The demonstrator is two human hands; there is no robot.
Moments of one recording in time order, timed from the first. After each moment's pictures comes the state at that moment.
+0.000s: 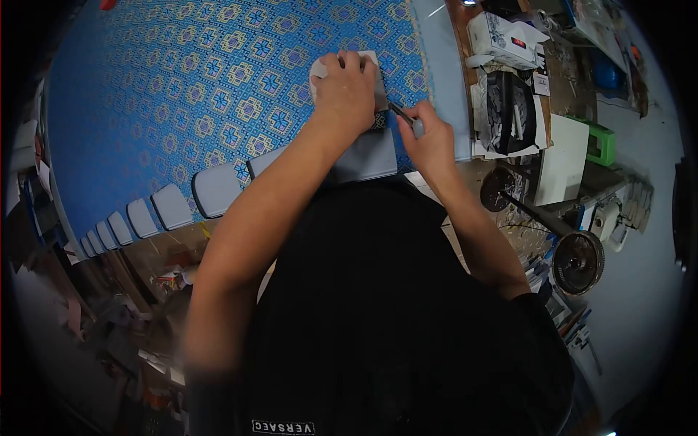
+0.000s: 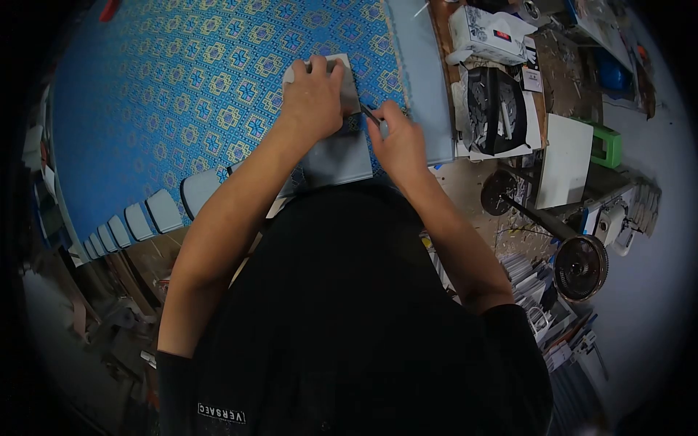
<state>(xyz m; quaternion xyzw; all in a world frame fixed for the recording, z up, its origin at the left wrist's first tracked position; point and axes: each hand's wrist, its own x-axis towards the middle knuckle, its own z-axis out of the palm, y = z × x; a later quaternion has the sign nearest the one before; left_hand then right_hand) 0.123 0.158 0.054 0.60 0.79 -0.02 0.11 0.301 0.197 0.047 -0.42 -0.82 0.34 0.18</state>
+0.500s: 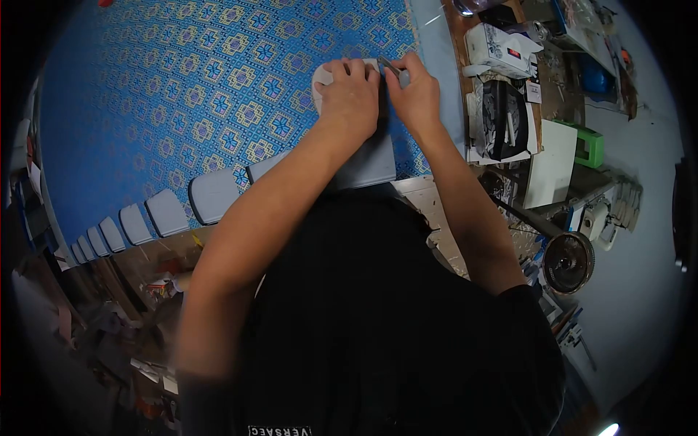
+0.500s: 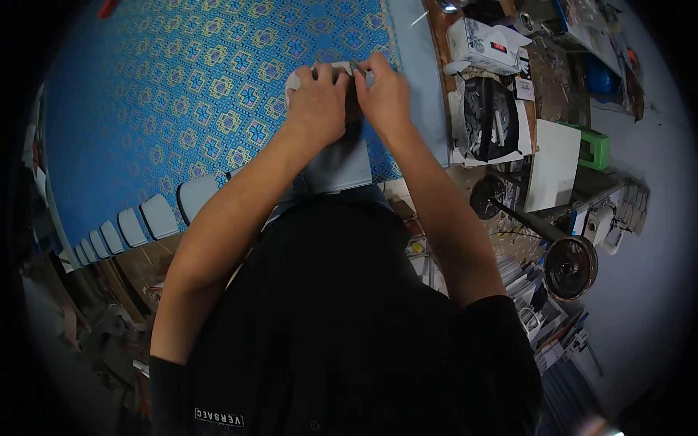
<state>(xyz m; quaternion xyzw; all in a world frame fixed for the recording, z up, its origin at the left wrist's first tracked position) 0.121 0.160 0.051 0.61 0.78 -0.01 0.11 0.230 0.254 0.027 -0.40 -0.84 0.28 0.25</state>
